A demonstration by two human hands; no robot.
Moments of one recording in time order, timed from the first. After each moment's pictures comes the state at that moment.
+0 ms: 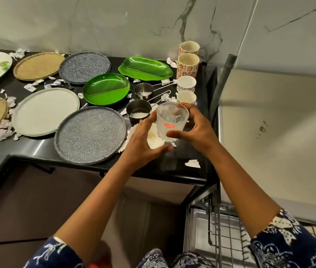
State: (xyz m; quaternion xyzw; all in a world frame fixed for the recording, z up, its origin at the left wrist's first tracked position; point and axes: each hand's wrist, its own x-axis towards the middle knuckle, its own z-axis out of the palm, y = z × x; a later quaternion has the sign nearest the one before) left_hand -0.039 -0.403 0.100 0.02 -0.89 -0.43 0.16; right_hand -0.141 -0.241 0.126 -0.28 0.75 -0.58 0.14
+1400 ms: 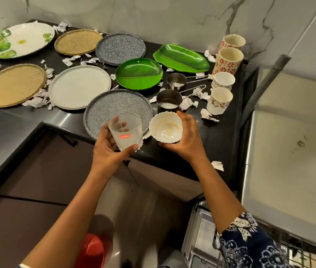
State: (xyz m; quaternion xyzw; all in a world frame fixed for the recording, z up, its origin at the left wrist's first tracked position) left_hand 0.068 -0.458 0.080 0.24 -0.68 -0.63 0.29; right_hand -0.110 -0.312 0.054 -0.37 0.84 -0.40 0.05
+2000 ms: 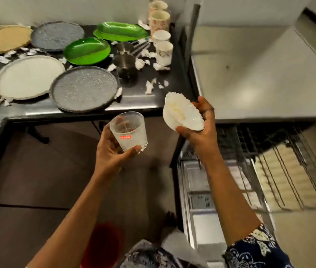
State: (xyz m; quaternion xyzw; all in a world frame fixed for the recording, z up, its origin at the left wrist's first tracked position) left_hand 0.189 -0.383 0.075 0.06 -0.69 -0.71 0.14; right_hand 0.095 -0.168 0.083 -0.14 0.68 -0.72 -0.01
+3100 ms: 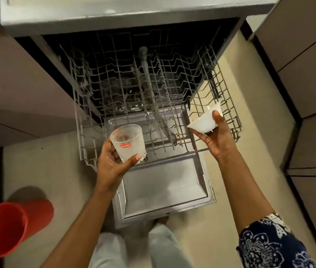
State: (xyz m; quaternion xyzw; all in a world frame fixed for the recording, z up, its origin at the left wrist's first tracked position) left_hand 0.212 0.039 -0.123 0.20 -0.65 -0.73 -0.03; right_hand 0.116 0.304 -0.106 0.29 0.45 -0.84 0.10
